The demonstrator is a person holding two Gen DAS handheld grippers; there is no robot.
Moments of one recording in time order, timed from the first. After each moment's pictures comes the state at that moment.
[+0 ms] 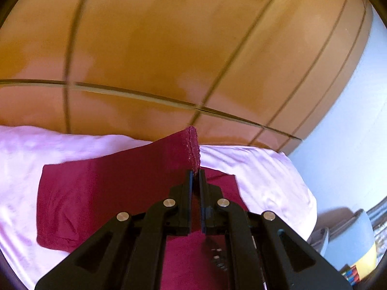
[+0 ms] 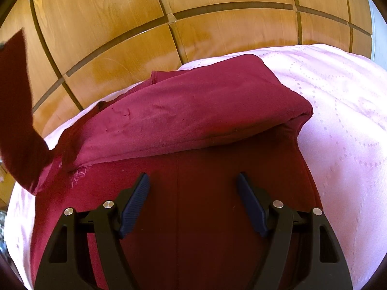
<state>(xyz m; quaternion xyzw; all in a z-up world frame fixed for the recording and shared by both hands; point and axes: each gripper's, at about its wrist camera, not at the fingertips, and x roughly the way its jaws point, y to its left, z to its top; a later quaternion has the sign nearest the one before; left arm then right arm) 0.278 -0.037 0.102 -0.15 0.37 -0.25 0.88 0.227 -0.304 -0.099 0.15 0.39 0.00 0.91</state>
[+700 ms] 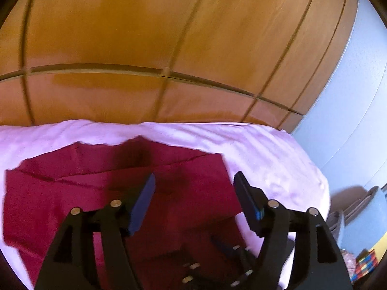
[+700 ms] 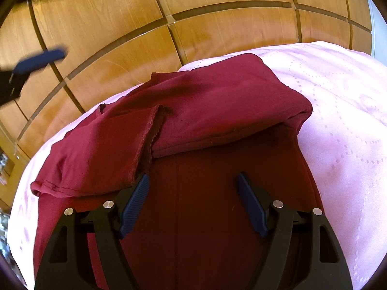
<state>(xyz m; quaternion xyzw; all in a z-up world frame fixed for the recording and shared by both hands) 0.273 -0.140 0.039 -0.10 0.37 -0.25 0.89 0.230 -0.307 -0.098 0.16 0.39 0.00 0.91</state>
